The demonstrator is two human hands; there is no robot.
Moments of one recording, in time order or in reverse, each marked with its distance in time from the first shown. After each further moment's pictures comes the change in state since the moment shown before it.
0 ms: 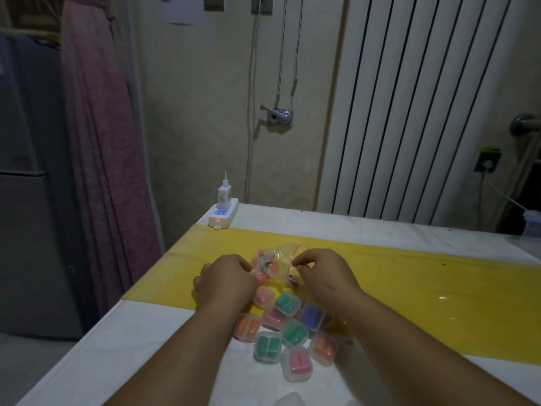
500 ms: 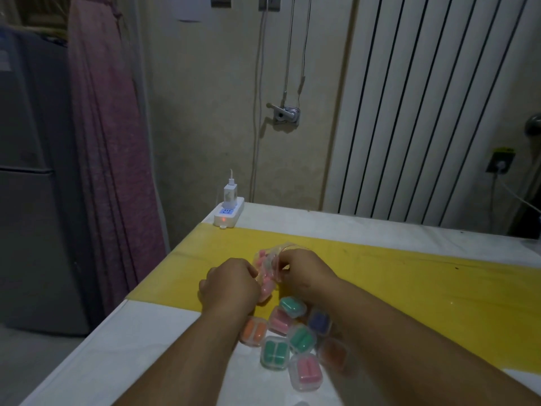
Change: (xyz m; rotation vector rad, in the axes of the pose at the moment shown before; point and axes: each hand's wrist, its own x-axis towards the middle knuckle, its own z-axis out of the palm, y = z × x) left_hand -0.001 -0.001 0.001 0.081 0.011 0.041; right_hand 0.032 -0.021 0.036 -0.338 -0.246 -0.200
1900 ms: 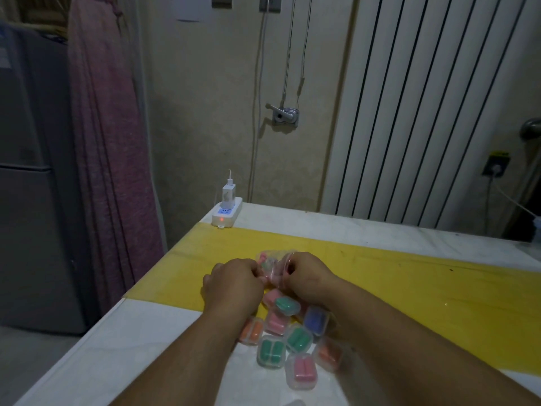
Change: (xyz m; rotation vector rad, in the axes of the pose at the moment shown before) left_hand -0.005 0.002 0.001 -0.015 0.047 0.157; right_hand -0.013 0.012 -0.005 0.396 -0.022 -0.031
